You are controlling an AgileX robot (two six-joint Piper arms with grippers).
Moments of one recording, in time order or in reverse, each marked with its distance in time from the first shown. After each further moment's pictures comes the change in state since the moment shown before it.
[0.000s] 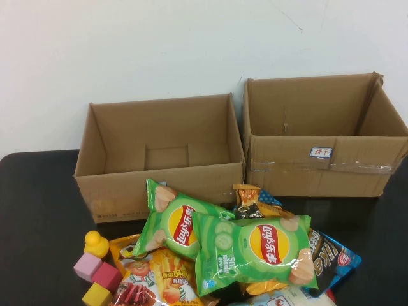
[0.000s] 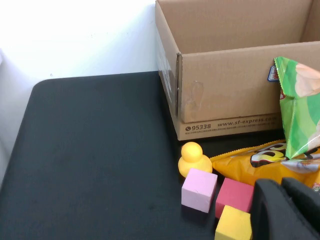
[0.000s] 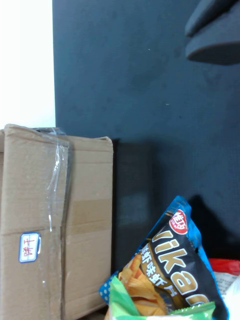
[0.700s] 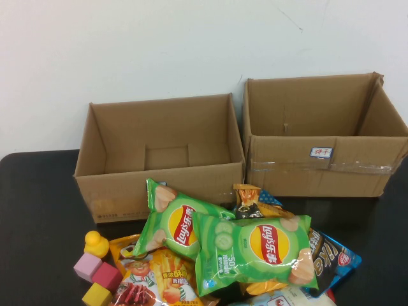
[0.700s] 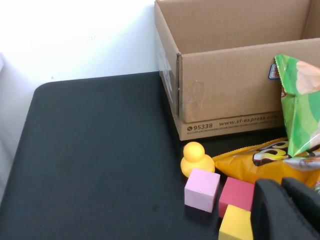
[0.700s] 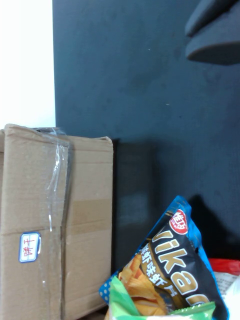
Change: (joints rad) right arm 0.000 0.000 0.000 0.000 0.000 0.000; left arm 0.000 0.000 0.000 0.002 0.000 0.022
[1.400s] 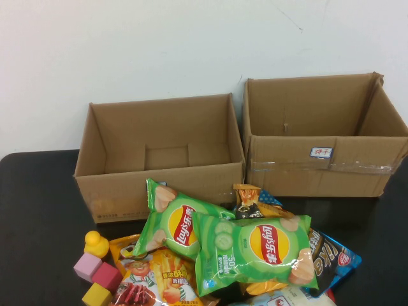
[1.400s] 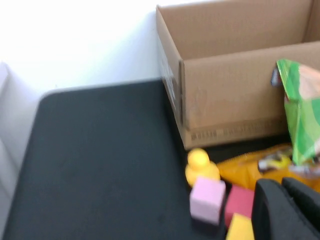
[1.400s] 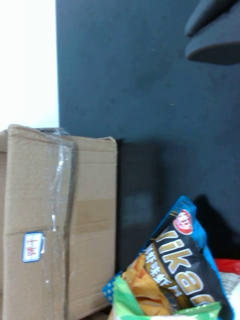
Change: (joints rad) right arm 0.000 0.000 0.000 0.000 -0.010 0.000; left arm 0.000 0.000 0.000 0.006 -0.027 0.015
